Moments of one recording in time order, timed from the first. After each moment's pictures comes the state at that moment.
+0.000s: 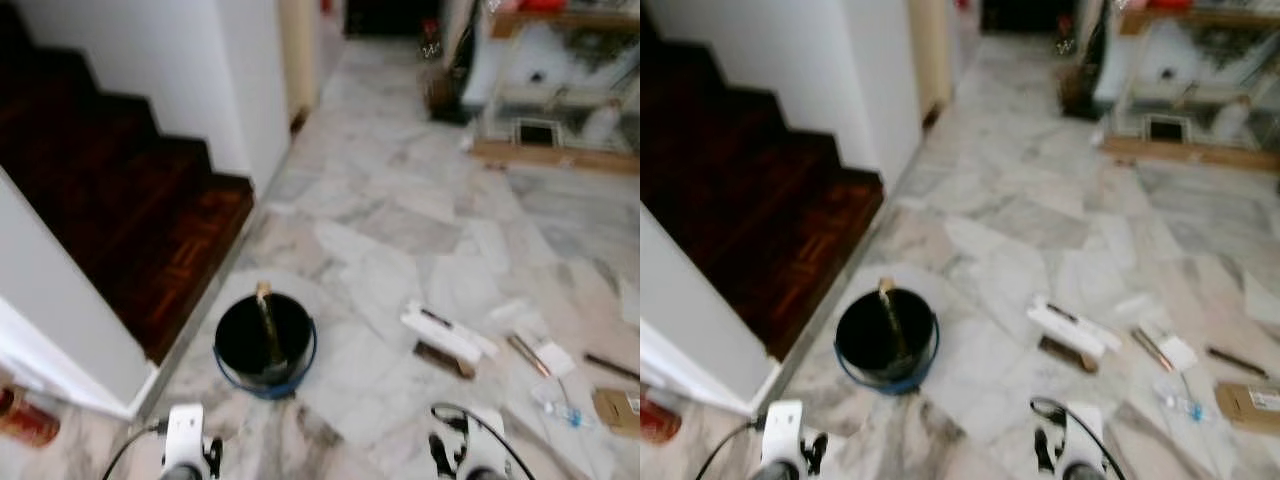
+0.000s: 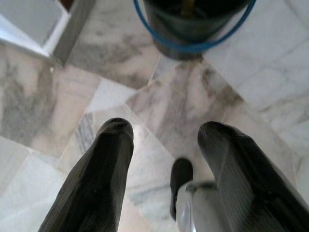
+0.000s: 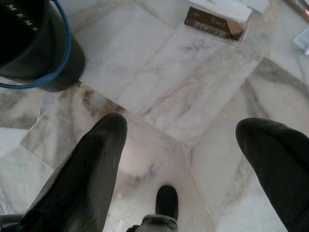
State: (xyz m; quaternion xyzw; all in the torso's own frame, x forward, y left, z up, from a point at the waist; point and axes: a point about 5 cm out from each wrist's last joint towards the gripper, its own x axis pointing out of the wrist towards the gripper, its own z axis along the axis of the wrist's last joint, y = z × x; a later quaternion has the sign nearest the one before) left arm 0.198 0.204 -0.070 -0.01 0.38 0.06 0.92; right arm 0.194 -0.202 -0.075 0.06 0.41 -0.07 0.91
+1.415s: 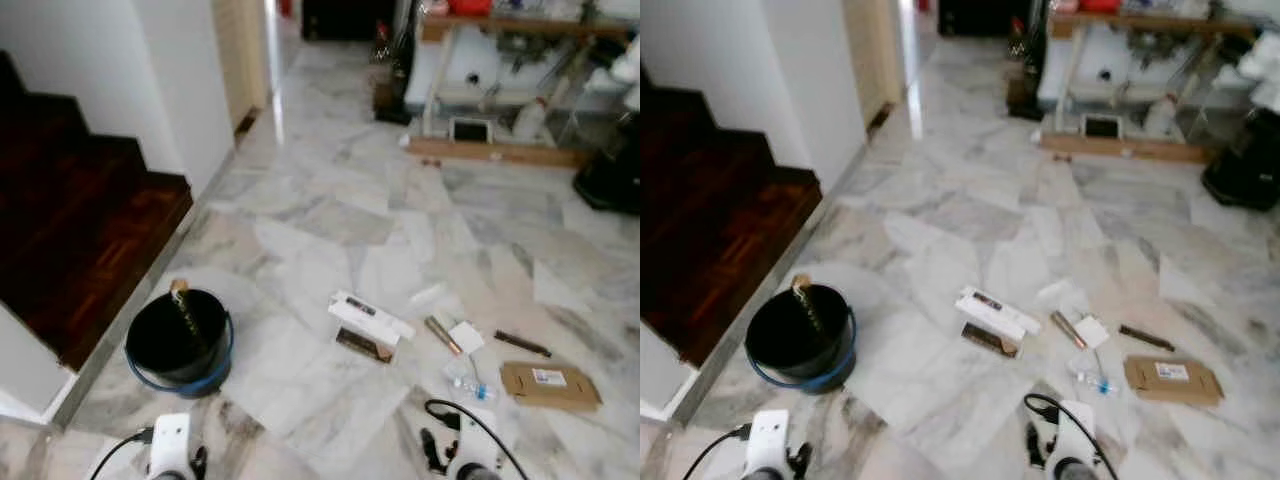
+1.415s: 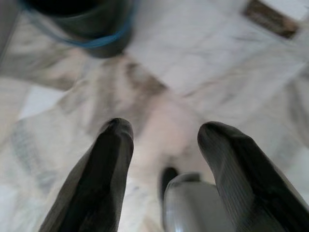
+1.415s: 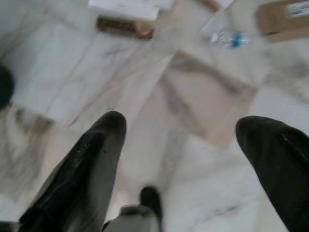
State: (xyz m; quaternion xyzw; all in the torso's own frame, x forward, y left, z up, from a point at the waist) left arm 0.196 0.200 -0.072 -0.01 0.38 0.05 0.92; right arm 0.189 -0.210 -0.076 0.06 0.41 -0.09 0.90
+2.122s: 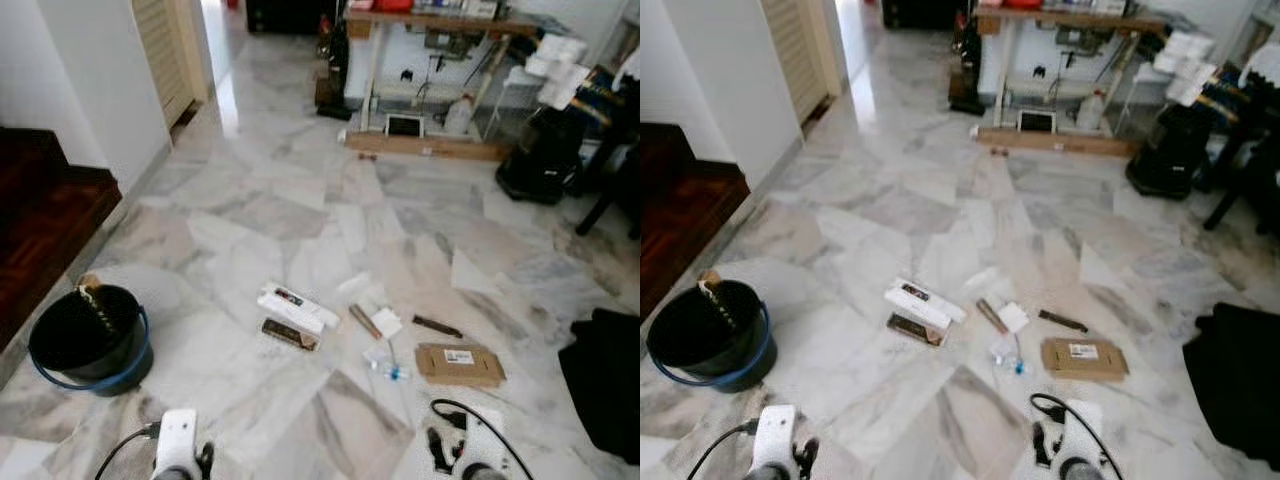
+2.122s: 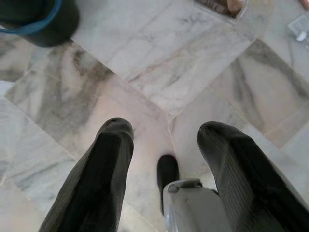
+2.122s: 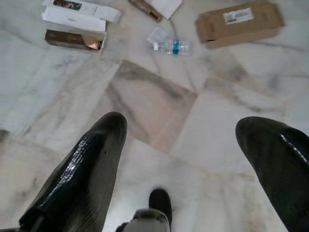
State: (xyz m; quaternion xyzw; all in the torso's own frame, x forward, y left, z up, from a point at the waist) left arm 0.197 0.208 -0.070 0.00 0.38 0.06 0.92; right arm 0.192 -0.200 -0.076 0.07 0.41 -0.08 0.91
